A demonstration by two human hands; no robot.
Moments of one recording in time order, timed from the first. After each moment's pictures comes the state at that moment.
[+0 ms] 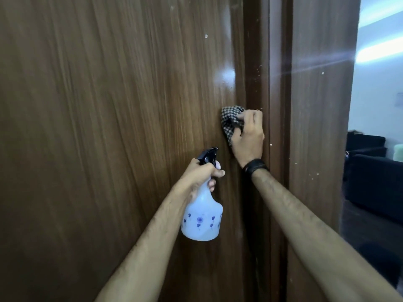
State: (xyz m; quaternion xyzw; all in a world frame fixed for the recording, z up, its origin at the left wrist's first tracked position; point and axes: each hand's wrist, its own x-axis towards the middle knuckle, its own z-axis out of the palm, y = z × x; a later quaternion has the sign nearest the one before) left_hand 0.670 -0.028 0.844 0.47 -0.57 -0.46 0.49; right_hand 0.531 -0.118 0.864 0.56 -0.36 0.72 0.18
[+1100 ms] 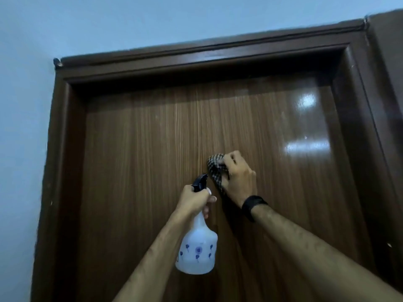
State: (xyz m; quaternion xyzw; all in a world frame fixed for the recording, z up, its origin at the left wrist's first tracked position) left_hand 0.886 0.055 0.992 0.53 -0.53 -0.20 0.63; right_hand 0.769 -0.056 1.010 0.69 -0.20 0.65 0.23
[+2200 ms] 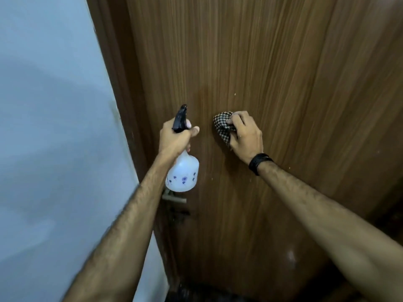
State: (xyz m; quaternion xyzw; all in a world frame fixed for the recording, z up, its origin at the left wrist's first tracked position) left_hand 1.032 0.180 0.723 0.66 -0.36 -0.16 0.64; right_hand 0.887 0.016 0.684 0.84 -0.21 0.50 0.04
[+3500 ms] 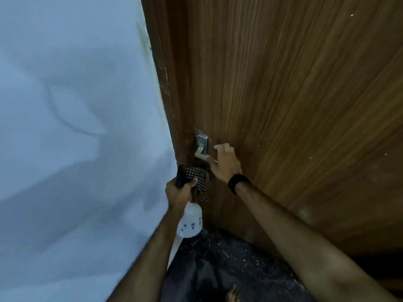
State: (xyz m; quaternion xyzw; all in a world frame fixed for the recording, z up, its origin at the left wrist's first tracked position) left_hand 1.078 0.260 0.420 0.75 0.00 -0.22 0.63; right_hand 1.025 0.090 0.453 0.91 -0.30 0.12 -0.24
